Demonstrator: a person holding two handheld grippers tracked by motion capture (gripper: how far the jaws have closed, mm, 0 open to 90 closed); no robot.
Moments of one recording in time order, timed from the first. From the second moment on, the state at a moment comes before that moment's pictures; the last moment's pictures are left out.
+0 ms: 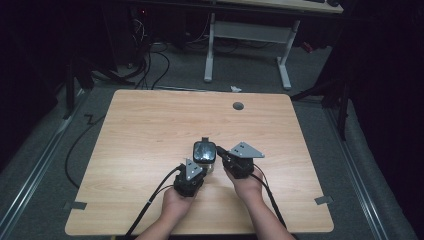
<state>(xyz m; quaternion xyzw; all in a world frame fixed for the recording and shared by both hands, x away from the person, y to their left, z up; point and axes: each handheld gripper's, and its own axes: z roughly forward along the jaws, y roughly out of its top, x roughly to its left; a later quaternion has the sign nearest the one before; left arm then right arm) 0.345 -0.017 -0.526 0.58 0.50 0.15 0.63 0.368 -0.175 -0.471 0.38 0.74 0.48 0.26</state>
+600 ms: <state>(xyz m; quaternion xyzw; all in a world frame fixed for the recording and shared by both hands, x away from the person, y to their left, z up) 0.347 0.152 -0.524 0.53 0.56 0.22 0.59 0.293 -0.312 -0.509 0.51 0.67 0.43 0.32</state>
